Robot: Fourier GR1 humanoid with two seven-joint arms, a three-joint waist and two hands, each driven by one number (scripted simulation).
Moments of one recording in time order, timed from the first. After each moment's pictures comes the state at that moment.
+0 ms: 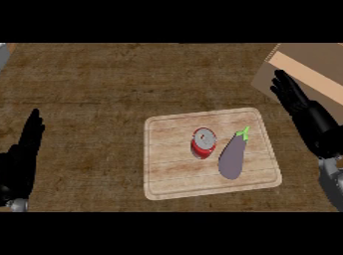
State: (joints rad) left arm 0.06 0.43 -0.15 -1.64 0.06 0.40 0.15; right arm -0.25 -0.51 0.24 -1.53 -0.35 -0.05 0.01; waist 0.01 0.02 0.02
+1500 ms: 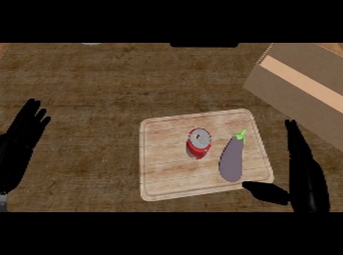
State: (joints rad) left arm 0.03 0.44 -0.02 -1.69 0.39 0.15 0.20; right arm 0.03 -0.48 0.49 -1.80 0.66 -0.53 0.72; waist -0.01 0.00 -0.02
